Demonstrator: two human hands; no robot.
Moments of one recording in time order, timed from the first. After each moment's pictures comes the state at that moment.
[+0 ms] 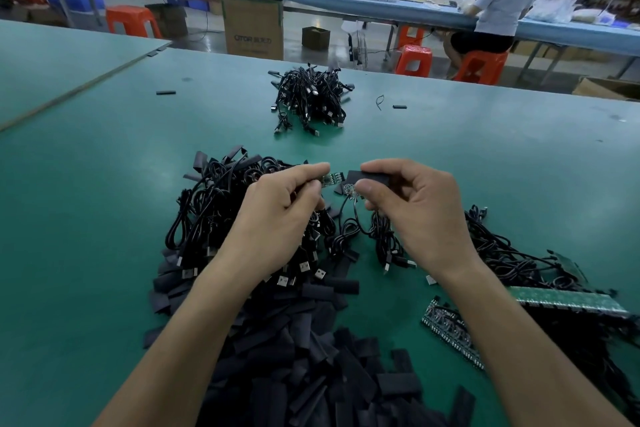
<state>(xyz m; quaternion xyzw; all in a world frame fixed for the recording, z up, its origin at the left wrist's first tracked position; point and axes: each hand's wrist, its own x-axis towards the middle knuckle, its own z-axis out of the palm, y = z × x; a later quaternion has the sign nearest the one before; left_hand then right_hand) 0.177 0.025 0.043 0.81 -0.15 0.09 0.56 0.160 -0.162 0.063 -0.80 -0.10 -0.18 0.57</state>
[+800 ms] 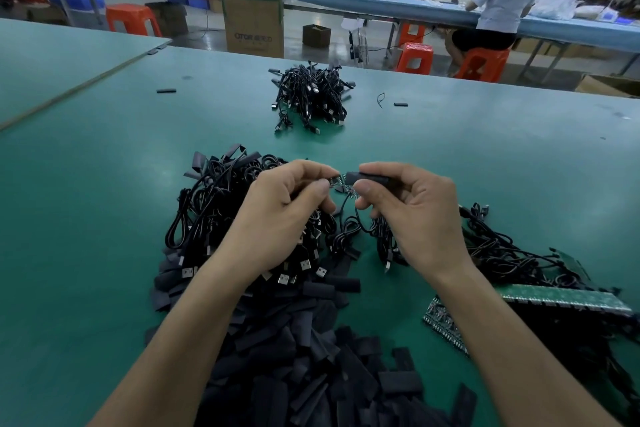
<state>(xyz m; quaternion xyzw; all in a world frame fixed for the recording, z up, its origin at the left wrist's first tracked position) 0.173 0.024 0.050 0.77 -0.19 0.06 0.60 0.159 -0.157 0.054 -0.75 -0.12 -0.19 0.62</state>
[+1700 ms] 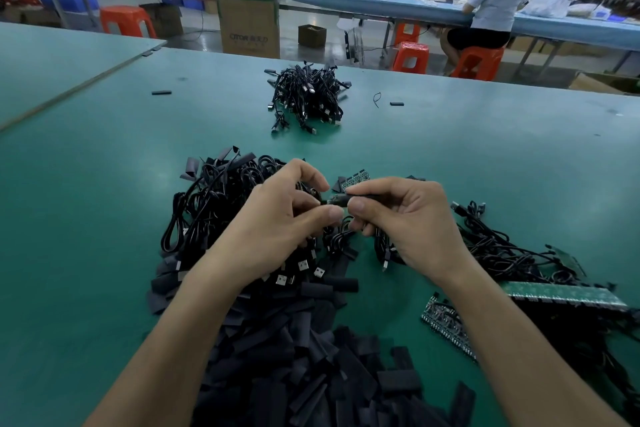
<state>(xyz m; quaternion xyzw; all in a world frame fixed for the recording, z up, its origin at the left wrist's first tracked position) 0.177 0.033 0.046 0.80 -0.22 -0.01 0.55 0.156 -0.162 0.053 -0.74 -0.14 -0.11 0.65</state>
